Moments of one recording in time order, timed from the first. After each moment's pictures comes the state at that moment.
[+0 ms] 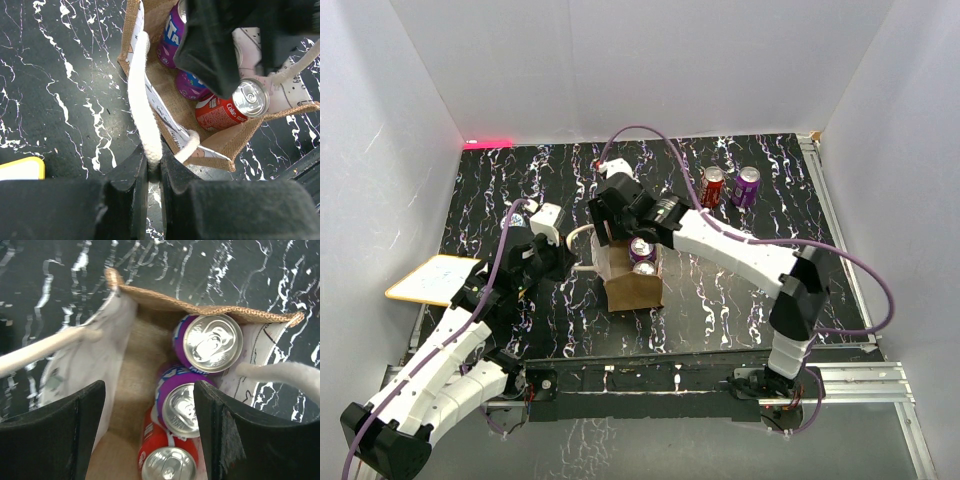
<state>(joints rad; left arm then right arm) -0.49 0.79 0.73 -0.45 0.07 -0.18 0.93 1.84 1.69 -0.72 0.36 0.41</state>
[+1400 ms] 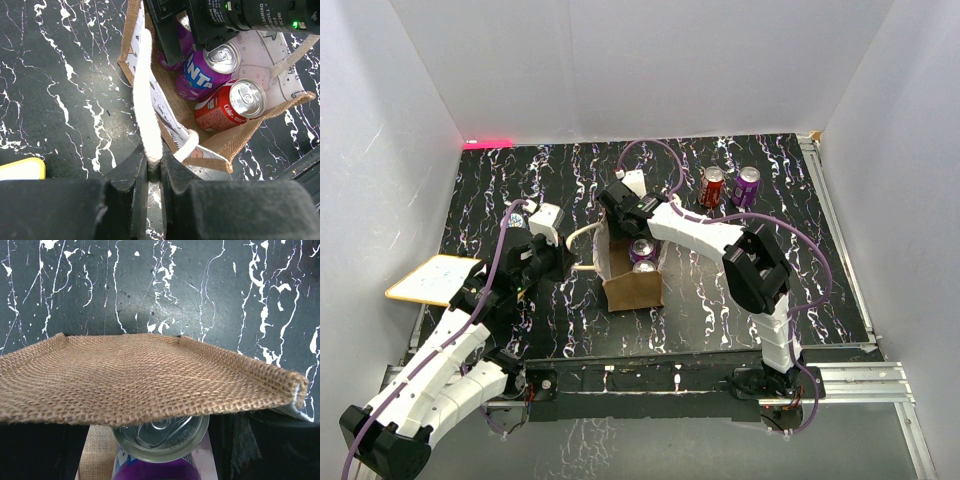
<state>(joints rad) -0.49 0.77 0.73 -0.45 0.07 -0.18 0.82 2.06 1.71 -0.68 0.48 0.55</state>
